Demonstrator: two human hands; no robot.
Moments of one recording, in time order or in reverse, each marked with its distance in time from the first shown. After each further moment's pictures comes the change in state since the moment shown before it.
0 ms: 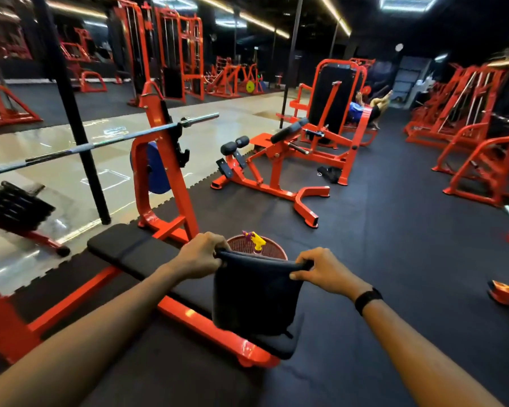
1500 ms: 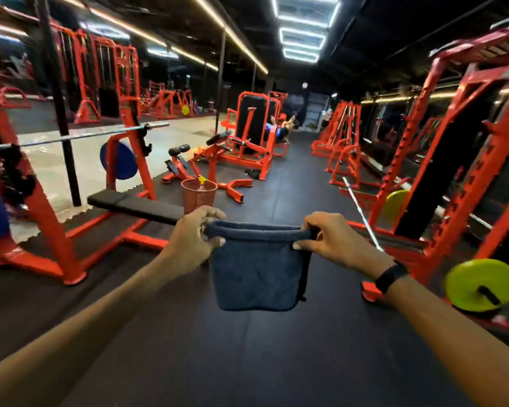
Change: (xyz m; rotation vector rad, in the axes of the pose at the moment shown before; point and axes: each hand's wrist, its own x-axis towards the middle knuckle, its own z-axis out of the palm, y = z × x) left_hand -0.983 0.411 0.012 -0.572 0.264 0.279; right_hand -1.050 -0.408 0.051 -0.240 0.392 -0.064
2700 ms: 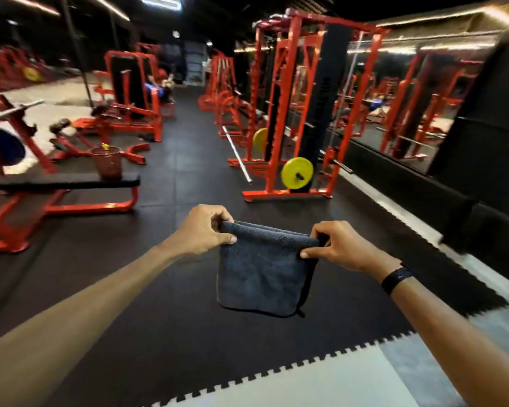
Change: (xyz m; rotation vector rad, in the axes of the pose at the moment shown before) left_hand -0.716 0.598 -0.135 -0.068 -0.621 0.134; right_hand -0.849 -0.605 -0.352 0.010 -0.003 0.555
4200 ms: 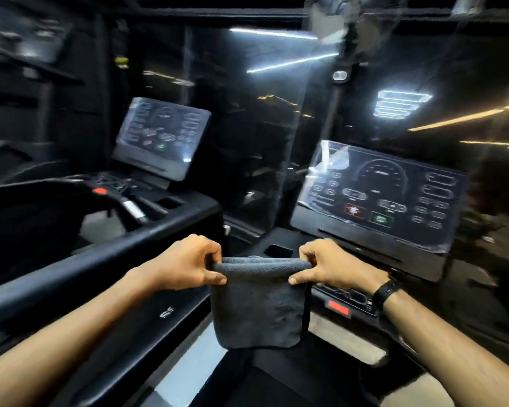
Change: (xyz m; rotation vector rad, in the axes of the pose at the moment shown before) left_hand -0.740 0.700 0.481 -0.449 -1.455 1.885; right_hand -1.071 -0.527 -0.036 -0.487 0.814 2.076
